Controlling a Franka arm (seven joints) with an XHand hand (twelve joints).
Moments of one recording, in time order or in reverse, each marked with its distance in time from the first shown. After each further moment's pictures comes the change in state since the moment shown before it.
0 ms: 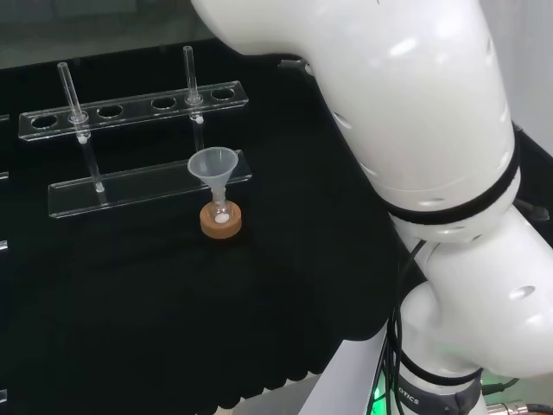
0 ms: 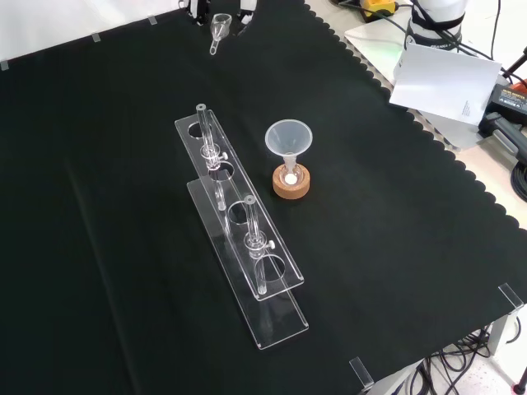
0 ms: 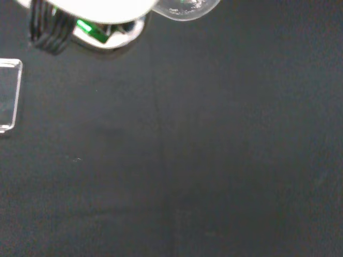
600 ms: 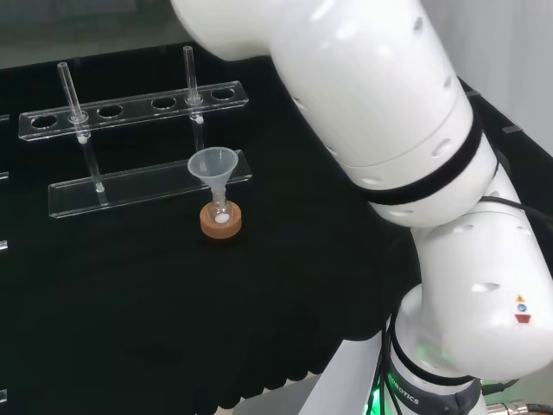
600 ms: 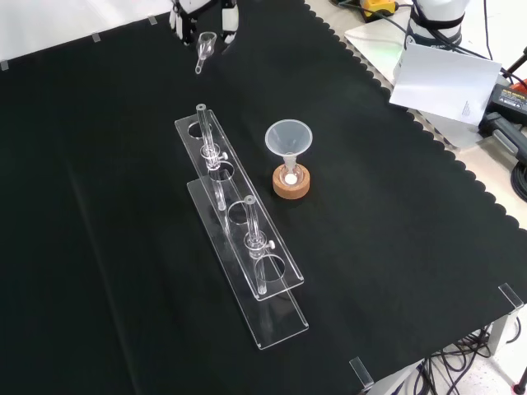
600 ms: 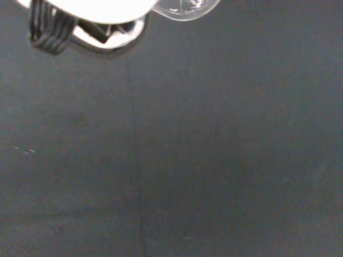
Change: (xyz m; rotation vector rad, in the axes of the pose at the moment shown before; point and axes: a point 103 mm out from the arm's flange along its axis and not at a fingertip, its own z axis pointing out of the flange) arm -0.014 0.053 0.039 0.063 -0.022 0.019
